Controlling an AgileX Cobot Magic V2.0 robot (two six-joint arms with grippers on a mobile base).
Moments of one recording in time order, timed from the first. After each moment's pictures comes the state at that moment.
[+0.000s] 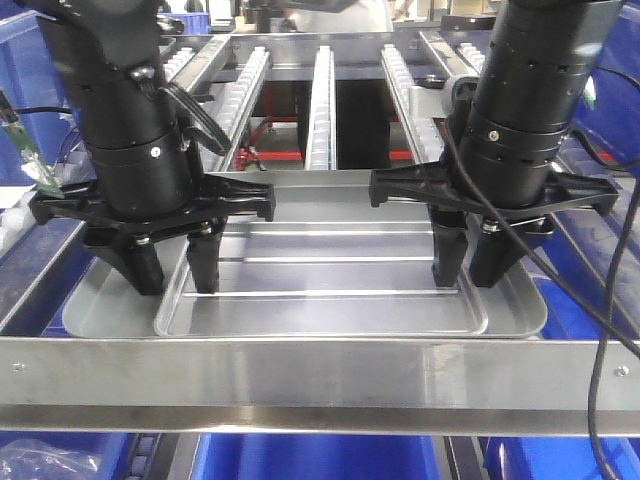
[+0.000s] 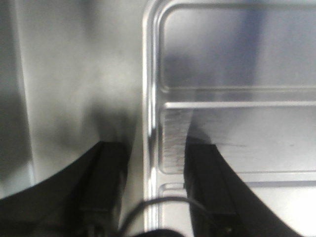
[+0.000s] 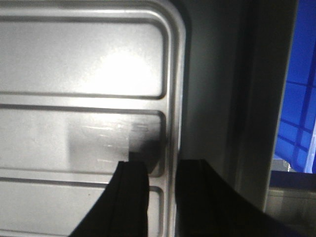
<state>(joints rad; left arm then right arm) -0.63 1.84 -1.22 0.20 0.67 -0.65 0.44 1.78 -1.15 -0.07 0.63 0.54</state>
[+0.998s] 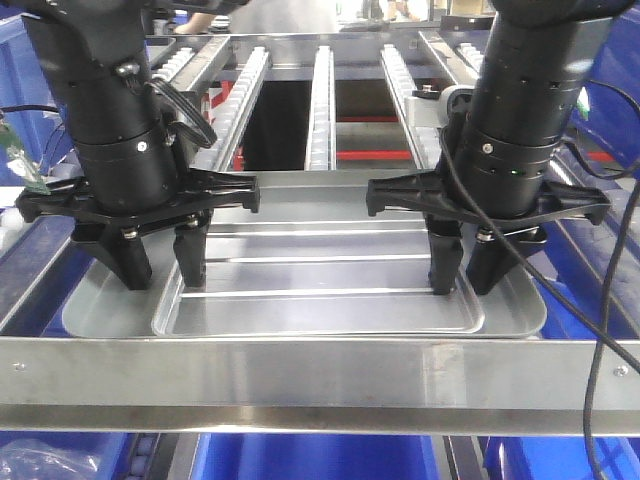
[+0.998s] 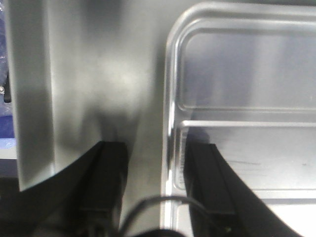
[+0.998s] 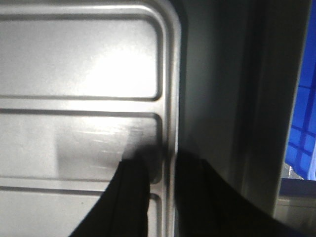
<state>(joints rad) -0.59 1.85 -1.22 0.19 0.67 -0.65 0.44 1.81 -1.15 -0.07 0.61 0.54</state>
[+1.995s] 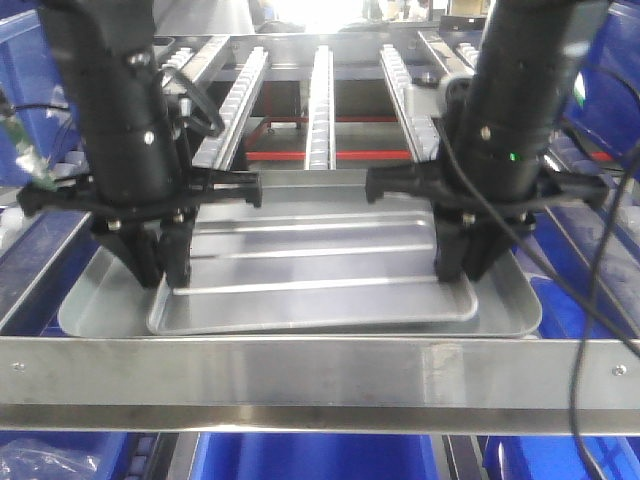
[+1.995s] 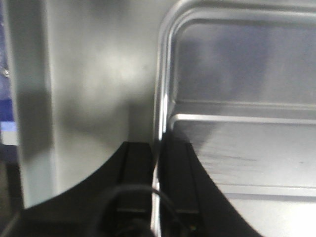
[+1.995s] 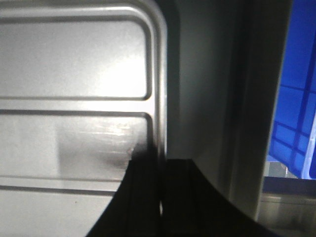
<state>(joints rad) -0.59 1.87 -1.33 0.15 0.81 -0.63 0.44 1.80 -1.21 -0.08 0.68 0.54</state>
